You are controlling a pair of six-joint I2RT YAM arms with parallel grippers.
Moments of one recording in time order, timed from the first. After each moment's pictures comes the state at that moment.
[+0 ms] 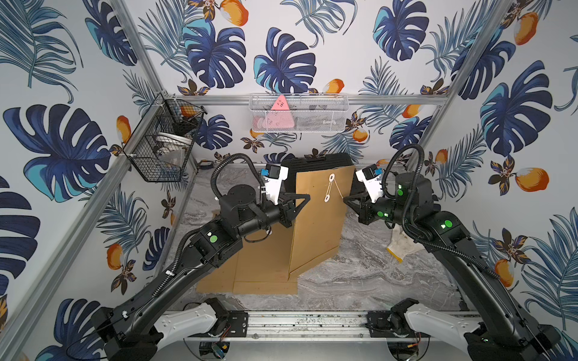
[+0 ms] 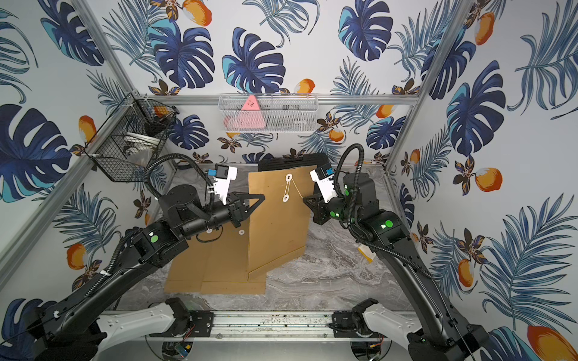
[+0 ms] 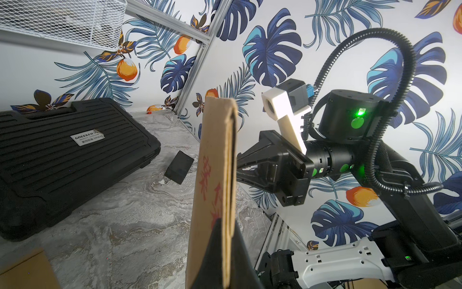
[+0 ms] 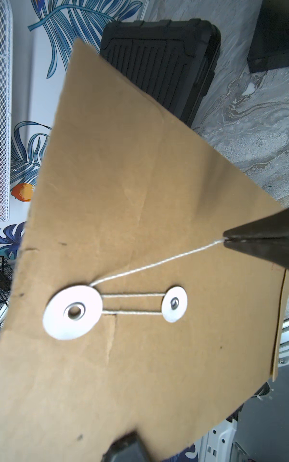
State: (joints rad) left arm -0.69 1.06 1.22 -0.24 0.26 -0.53; right arm 0.46 1.09 1.33 -0.71 -0.37 0.05
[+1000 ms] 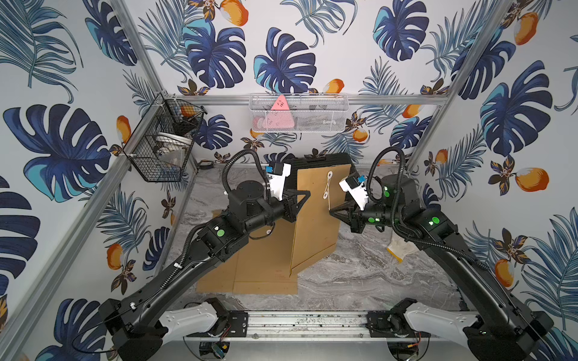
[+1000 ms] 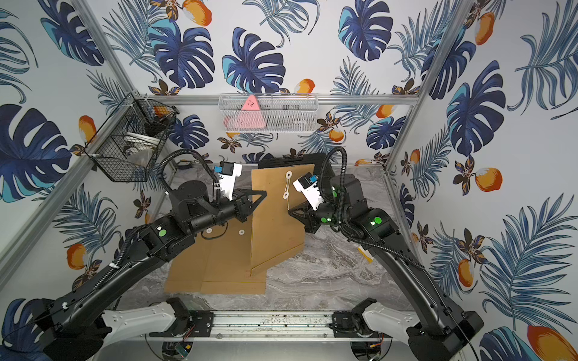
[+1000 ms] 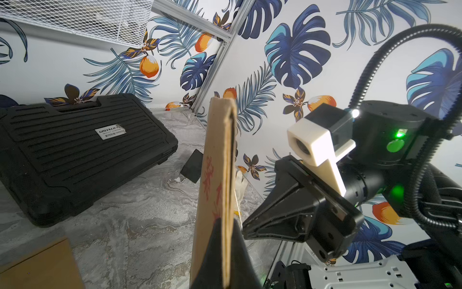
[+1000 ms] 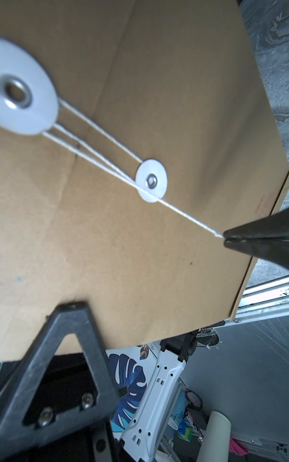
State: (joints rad) left arm -0.69 1.13 1.26 -0.27 0.18 -0.53; right arm 0.54 1.14 1.32 -0.72 -0.54 0.01
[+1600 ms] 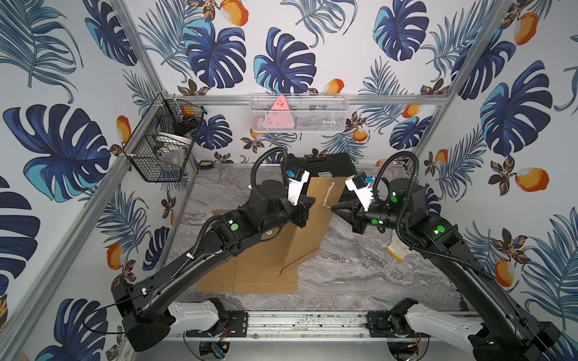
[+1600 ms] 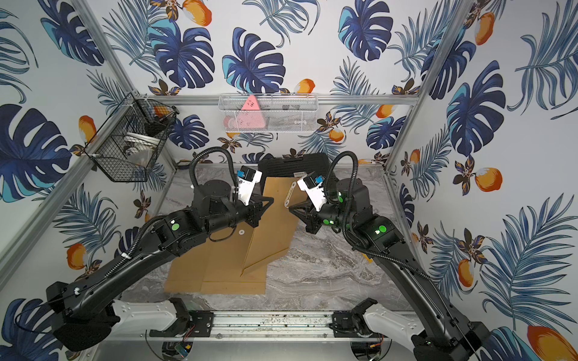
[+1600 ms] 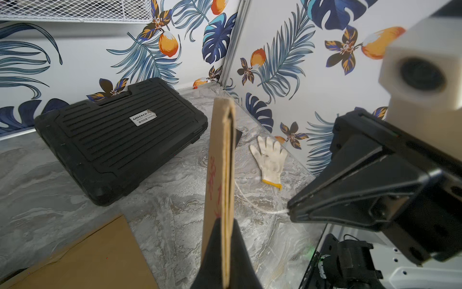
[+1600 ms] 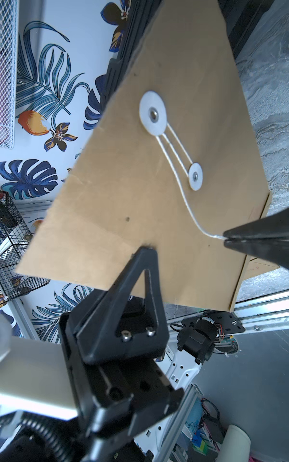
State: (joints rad) left arm -0.82 1.24 1.39 -0.50 -0.02 -0.30; right arm 0.55 1.06 1.25 -0.59 -0.51 0.05
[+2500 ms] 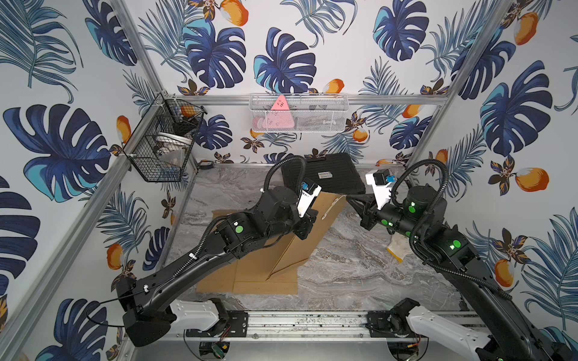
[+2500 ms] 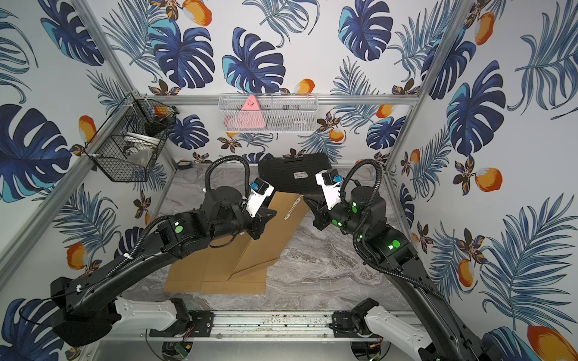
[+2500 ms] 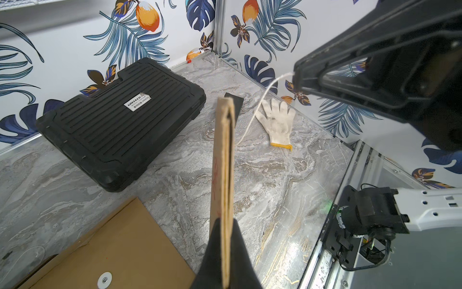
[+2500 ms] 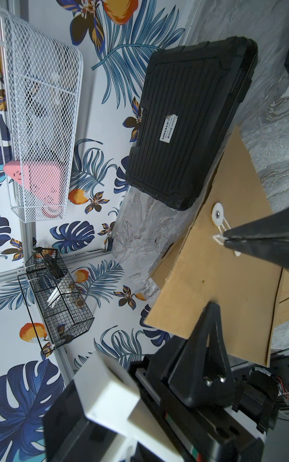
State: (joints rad) left arm -0.88 1.26 1.42 -0.64 -0.03 -0.16; right arm 0.55 0.94 1.20 -0.49 -0.24 0.11
